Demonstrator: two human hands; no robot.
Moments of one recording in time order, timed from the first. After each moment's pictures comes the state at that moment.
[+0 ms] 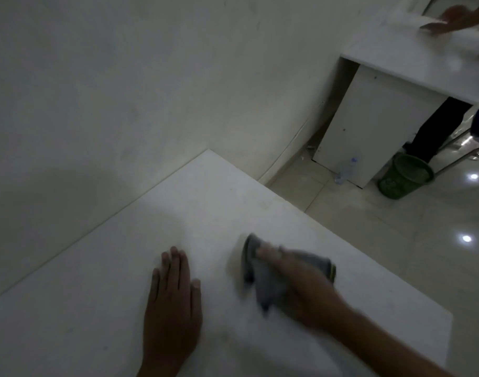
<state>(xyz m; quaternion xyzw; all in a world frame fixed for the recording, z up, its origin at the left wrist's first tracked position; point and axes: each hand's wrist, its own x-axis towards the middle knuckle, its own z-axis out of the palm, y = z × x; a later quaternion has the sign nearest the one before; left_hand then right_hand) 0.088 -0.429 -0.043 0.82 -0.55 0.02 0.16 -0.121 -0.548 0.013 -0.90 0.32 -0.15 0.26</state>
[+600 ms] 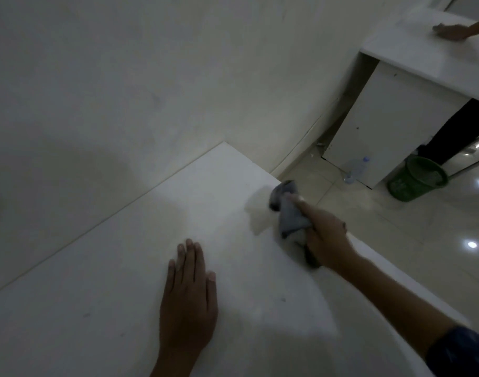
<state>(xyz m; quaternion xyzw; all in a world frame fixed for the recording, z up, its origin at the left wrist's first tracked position) 0.084 -0.427 -0.035 0.82 -0.53 0.01 0.19 -0.105 -0.616 0.021 -0.90 0.39 -0.13 0.14</state>
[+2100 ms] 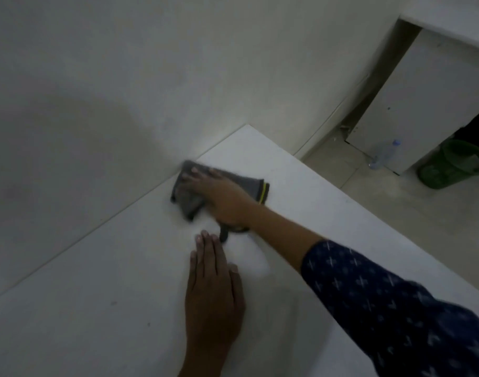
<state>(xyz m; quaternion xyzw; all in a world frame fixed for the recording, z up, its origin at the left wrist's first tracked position) 0.085 -0.425 -0.034 0.84 -0.51 -0.01 0.17 0.109 -0.618 -0.021 -0.97 0.12 -0.09 0.22</state>
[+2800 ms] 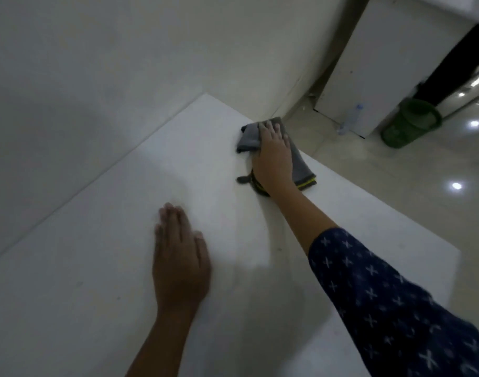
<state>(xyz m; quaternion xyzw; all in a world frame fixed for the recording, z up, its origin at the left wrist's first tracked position) 0.085 -0.423 -0.035 0.84 -0.52 -0.01 0.17 -0.008 -0.657 -0.028 -0.78 0.58 -0.17 0.15</state>
